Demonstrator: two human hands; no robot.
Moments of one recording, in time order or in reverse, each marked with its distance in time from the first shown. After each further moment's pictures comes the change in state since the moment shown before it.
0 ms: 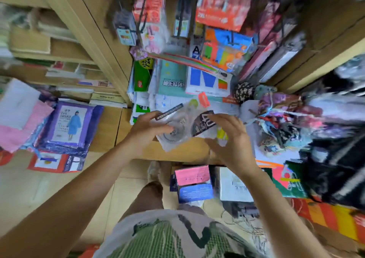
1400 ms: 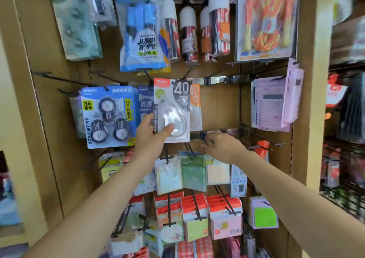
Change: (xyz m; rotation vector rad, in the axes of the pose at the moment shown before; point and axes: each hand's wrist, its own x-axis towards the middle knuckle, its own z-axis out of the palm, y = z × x) left_hand -0.031 0.550 0.020 -0.051 0.223 1.172; right_hand 0.362 -0.171 -0.365 -0.615 0.288 -0.032
